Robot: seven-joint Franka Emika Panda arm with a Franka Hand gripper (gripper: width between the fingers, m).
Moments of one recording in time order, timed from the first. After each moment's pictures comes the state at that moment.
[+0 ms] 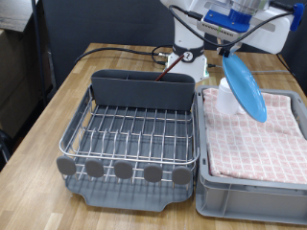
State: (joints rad) arm 0.38 -0.10 -0.18 -2.18 -0.25 2.00 1.36
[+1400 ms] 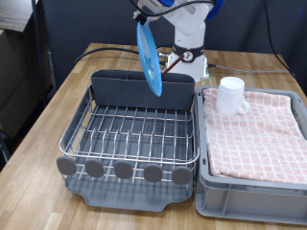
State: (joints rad) arm 0.29 -0.16 -0.29 -2.16 -0.79 1.86 1.07
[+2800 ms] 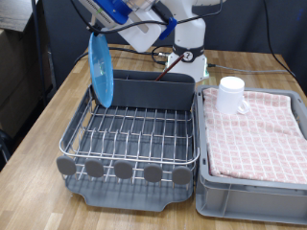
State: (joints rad) arm 0.27 -0.03 -0.45 -2.13 -0.95 2.04 1.03
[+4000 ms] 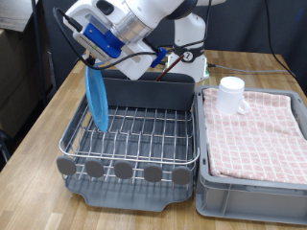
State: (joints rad) arm 0.26 0.06 -0.51 -2.21 -1.00 2.25 1.07
